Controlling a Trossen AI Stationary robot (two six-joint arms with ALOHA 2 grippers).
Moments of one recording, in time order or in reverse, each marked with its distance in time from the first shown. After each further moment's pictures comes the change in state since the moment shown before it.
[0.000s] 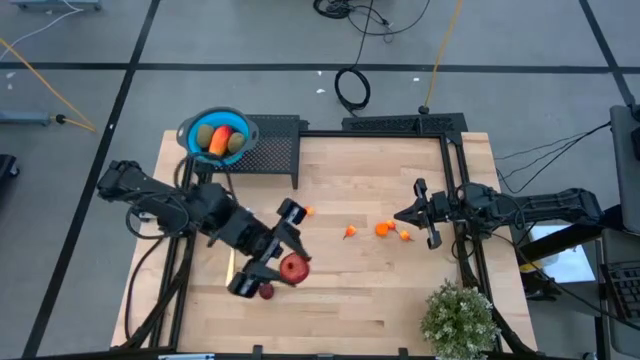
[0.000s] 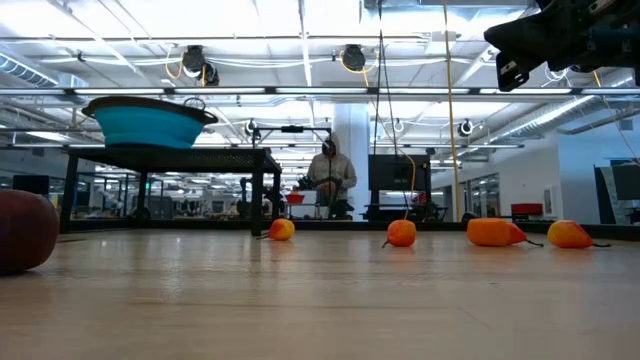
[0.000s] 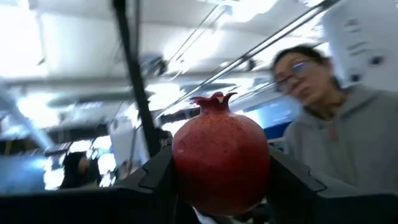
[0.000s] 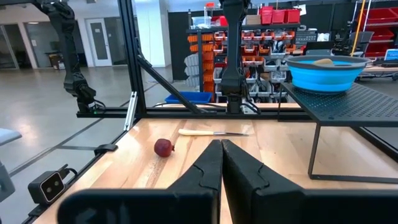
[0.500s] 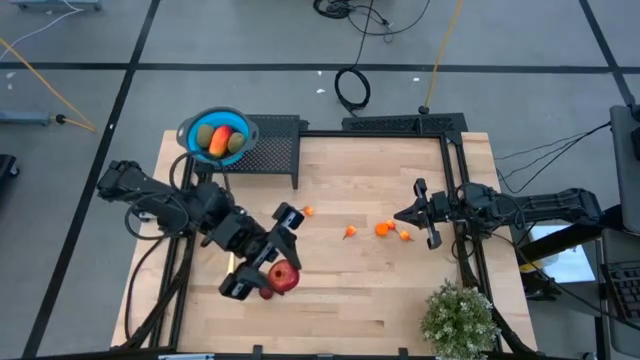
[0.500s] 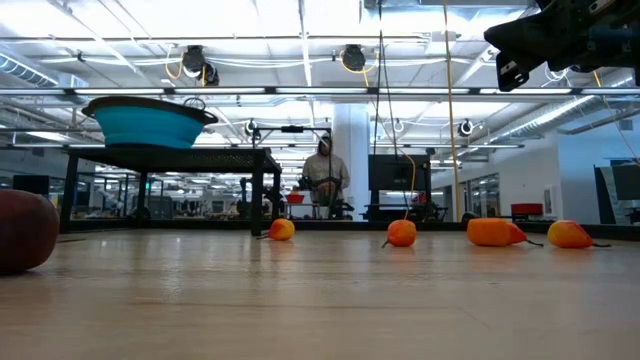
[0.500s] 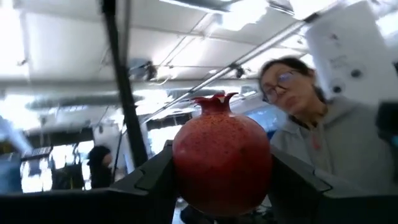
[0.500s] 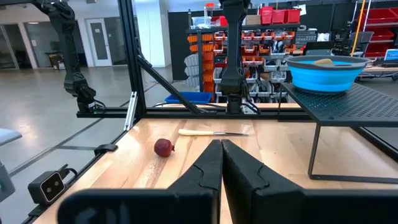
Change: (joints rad) left arm 0.000 0.000 0.000 0.026 0.046 -0.053; right arm 0.000 0.000 0.000 0.000 0.000 0.000
